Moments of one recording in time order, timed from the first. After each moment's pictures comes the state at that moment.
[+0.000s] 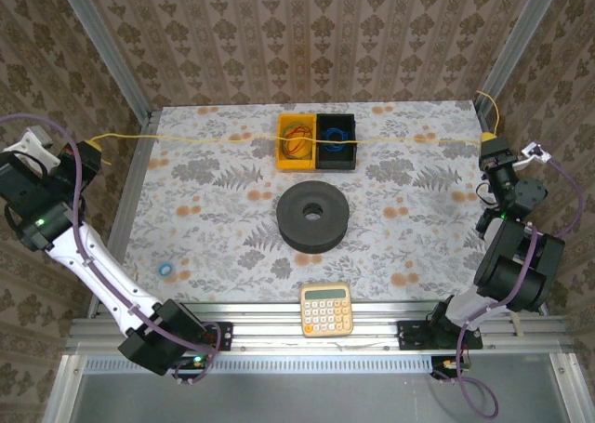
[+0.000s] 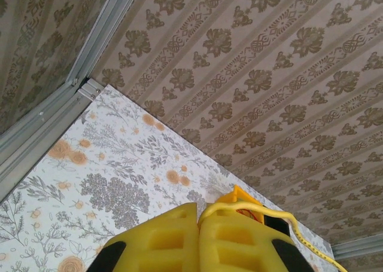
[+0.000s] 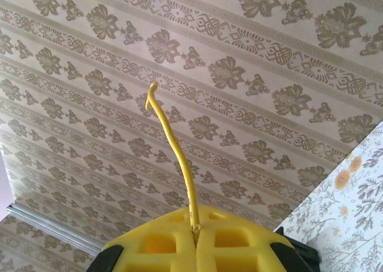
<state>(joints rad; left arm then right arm) 0.79 1.08 1.34 -0.63 0.86 -0.44 -0.61 1.54 0.59 1.28 -0.68 1.40</state>
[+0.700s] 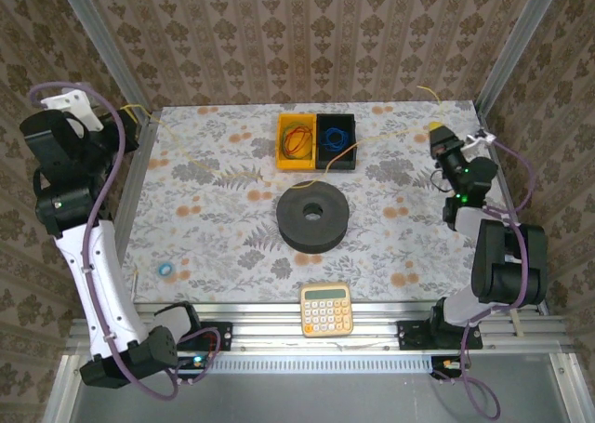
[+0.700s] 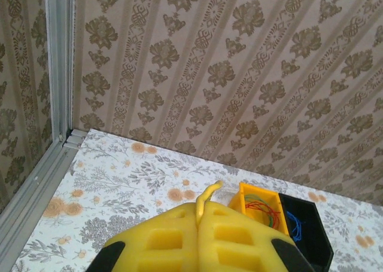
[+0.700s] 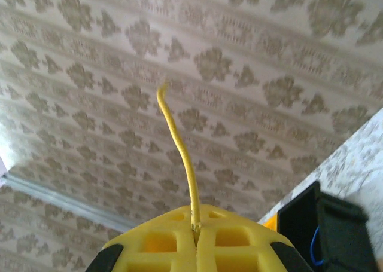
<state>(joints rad) 0.28 1.08 1.56 -0.71 0.42 -0.27 -0.21 1.53 0.65 1.11 -0.45 1.30</state>
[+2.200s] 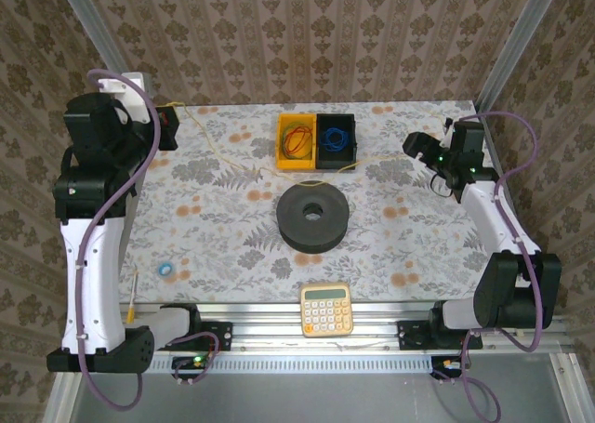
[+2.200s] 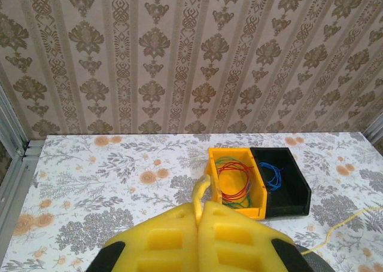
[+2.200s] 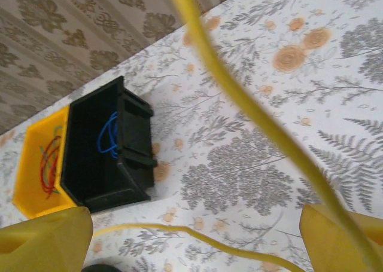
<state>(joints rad) -0.09 1.14 1.70 -0.85 0.22 -0.13 -0.10 1.38 1.06 -0.30 -0.18 0.44</state>
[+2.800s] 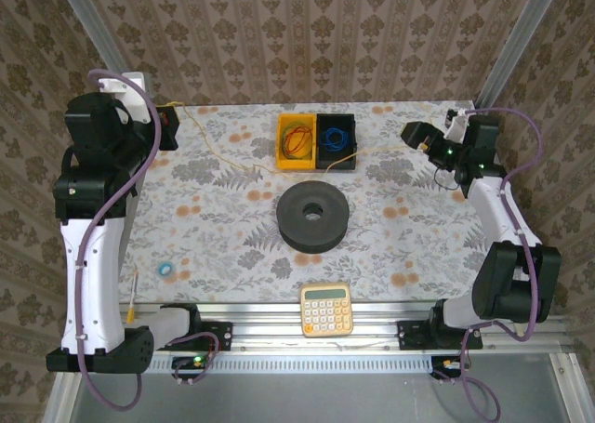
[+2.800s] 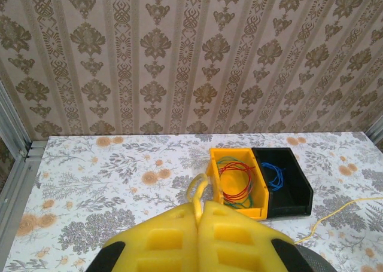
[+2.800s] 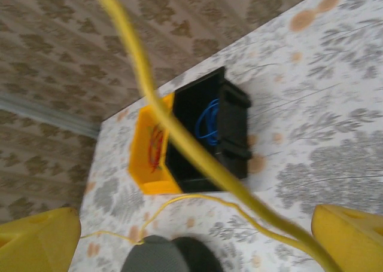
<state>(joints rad) -0.10 1.15 1.71 -0.85 0.21 -0.13 -0.19 1.42 1.08 -0.15 -0.65 0.55</state>
